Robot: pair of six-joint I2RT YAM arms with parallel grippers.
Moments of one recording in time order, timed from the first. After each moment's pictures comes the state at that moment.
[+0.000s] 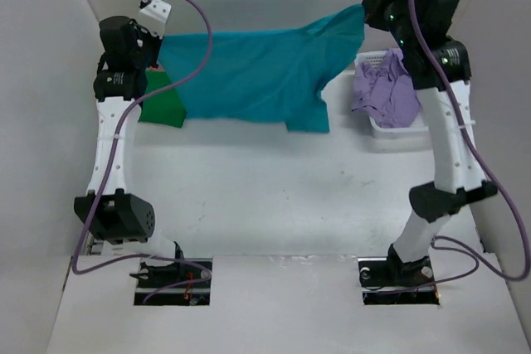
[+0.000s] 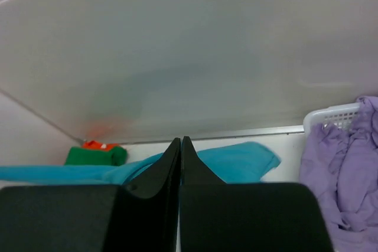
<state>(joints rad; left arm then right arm) 0.05 1.61 1.79 -0.45 0.09 0.45 0.29 1.84 2.52 -0.71 0.16 0.37</state>
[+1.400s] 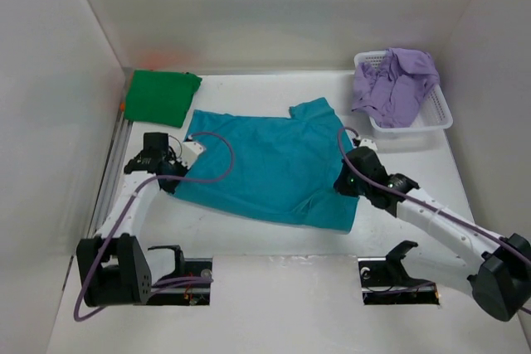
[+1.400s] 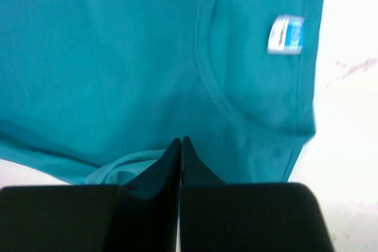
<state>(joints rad) 0.03 1.12 0.72 -0.69 0.08 0.71 0.63 1.03 0.65 -0.47 0.20 0.70</state>
